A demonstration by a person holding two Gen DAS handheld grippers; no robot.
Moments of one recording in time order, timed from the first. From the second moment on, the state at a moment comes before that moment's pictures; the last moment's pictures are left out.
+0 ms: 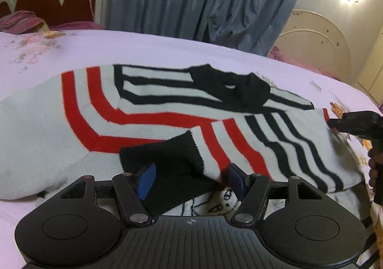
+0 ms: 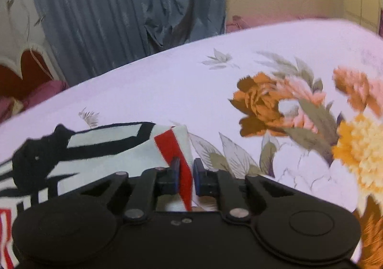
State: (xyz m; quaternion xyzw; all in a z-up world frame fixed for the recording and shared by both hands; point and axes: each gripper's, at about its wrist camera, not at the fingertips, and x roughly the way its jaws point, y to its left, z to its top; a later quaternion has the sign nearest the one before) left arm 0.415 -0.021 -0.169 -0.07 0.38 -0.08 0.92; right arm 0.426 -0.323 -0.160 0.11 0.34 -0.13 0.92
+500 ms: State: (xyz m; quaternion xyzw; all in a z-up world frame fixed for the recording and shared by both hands) left arm 0.392 -0.002 -0.152 -0.08 0.39 -0.05 0.92; right arm 0.364 -0.275 -0.142 0.05 0.34 -0.06 0.94
